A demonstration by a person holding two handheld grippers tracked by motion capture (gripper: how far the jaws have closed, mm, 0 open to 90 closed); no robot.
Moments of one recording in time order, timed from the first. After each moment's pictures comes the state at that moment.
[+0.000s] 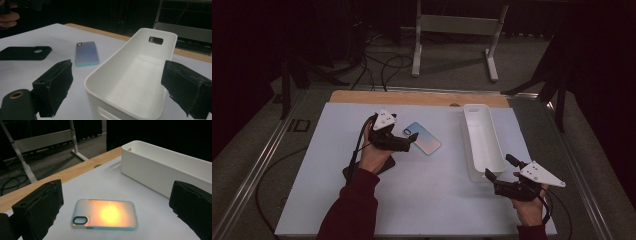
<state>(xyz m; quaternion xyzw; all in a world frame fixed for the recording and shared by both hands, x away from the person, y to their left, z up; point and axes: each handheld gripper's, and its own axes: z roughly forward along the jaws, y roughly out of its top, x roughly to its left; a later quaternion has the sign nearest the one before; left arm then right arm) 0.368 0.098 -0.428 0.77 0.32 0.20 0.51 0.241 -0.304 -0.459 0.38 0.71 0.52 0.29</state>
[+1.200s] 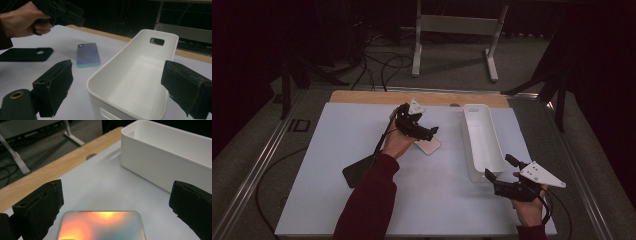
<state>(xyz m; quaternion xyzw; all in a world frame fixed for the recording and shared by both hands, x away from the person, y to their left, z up) 0.429 0.030 -0.449 0.82 0.32 0.17 0.44 0.240 -0.303 -0.458 0.38 0.71 0.53 0.28</state>
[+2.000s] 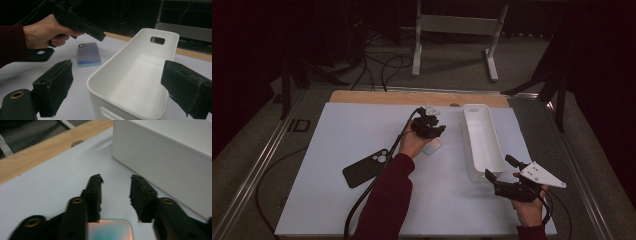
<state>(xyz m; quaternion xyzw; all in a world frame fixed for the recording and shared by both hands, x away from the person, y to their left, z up) 0.444 -0.011 -0.480 0.83 0.34 0.13 0.42 0.240 -0.304 -0.460 0.38 0.70 0.53 0.28</state>
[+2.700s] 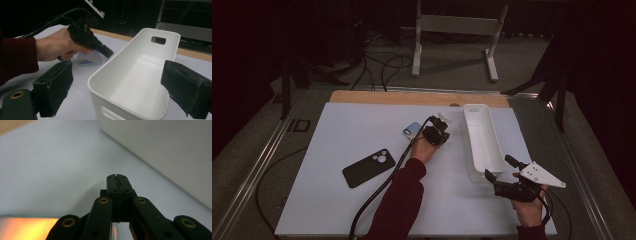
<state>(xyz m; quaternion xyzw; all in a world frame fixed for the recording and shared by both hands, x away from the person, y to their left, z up) 0.444 -0.052 -0.516 0.86 0.36 0.10 0.35 0.240 -0.304 -0.460 0.38 0.71 0.53 0.28</state>
